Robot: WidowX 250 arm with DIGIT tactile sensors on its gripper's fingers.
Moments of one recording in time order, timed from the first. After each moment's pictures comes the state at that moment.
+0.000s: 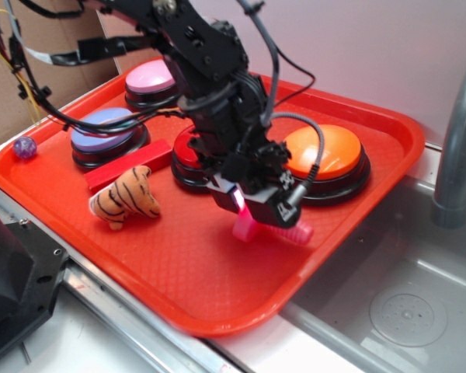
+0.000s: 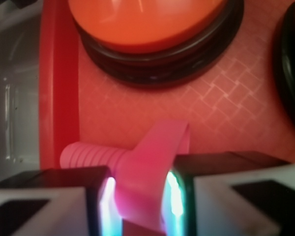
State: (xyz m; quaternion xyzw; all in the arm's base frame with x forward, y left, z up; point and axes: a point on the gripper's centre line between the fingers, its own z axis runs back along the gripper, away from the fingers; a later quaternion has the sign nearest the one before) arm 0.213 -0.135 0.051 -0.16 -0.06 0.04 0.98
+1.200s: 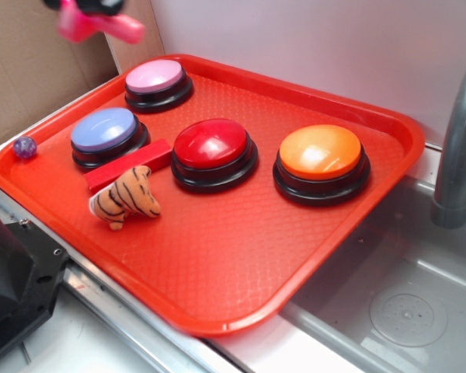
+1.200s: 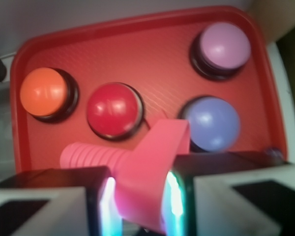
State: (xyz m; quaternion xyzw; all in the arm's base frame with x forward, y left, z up) arm 0.177 0.007 0.205 -0.03 -0.09 0.10 0.99
